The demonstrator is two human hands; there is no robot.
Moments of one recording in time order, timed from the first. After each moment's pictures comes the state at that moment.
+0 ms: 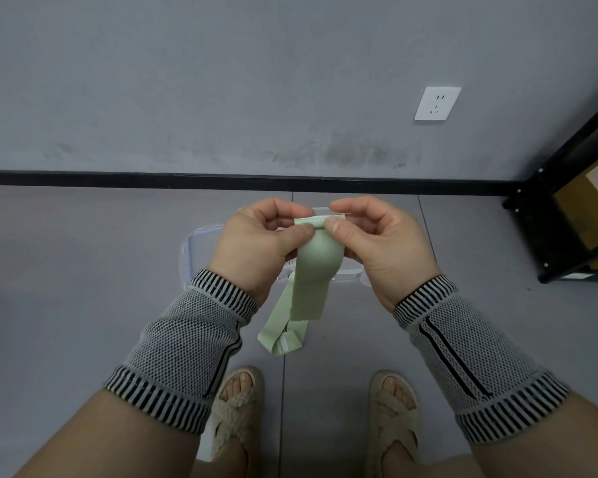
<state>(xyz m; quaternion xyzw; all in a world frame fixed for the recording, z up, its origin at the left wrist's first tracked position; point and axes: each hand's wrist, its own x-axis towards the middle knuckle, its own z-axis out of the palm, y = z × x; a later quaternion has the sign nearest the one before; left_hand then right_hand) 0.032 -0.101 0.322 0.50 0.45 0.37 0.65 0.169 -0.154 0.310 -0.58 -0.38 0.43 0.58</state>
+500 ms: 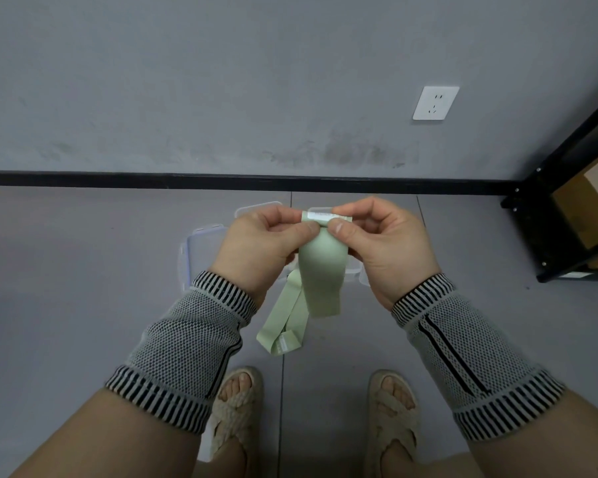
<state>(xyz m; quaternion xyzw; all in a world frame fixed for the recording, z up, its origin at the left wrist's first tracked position) 0.037 -0.102 0.320 0.51 0.48 0.34 0.63 0.171 -0.154 0.310 -0.58 -0.37 0.41 0.60</state>
